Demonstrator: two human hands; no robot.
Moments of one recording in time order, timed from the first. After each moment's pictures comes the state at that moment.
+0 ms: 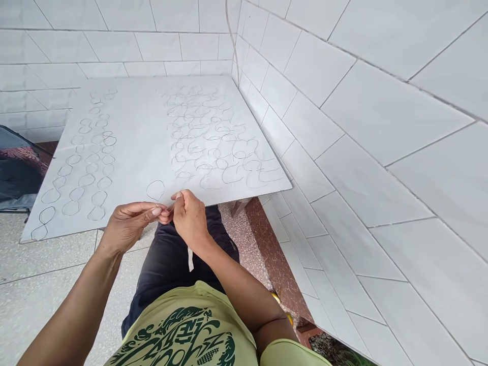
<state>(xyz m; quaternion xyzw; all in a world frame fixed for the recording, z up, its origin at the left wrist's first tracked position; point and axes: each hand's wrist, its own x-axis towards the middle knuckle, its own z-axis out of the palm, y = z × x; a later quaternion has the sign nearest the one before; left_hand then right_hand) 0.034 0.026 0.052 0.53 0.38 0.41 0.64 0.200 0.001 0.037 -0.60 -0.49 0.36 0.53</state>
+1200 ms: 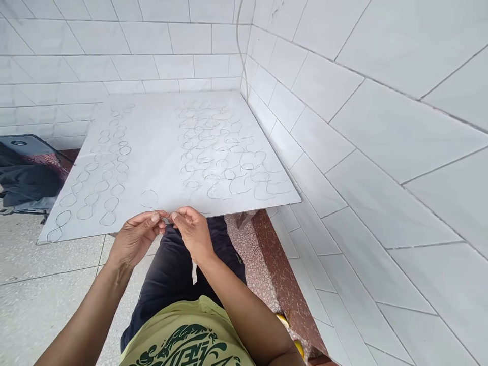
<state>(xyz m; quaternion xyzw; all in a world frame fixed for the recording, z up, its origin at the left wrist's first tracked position) 0.031 0.018 0.042 0.40 0.39 0.47 0.68 0.187 -0.008 0.025 -0.43 -0.36 0.57 0.60</state>
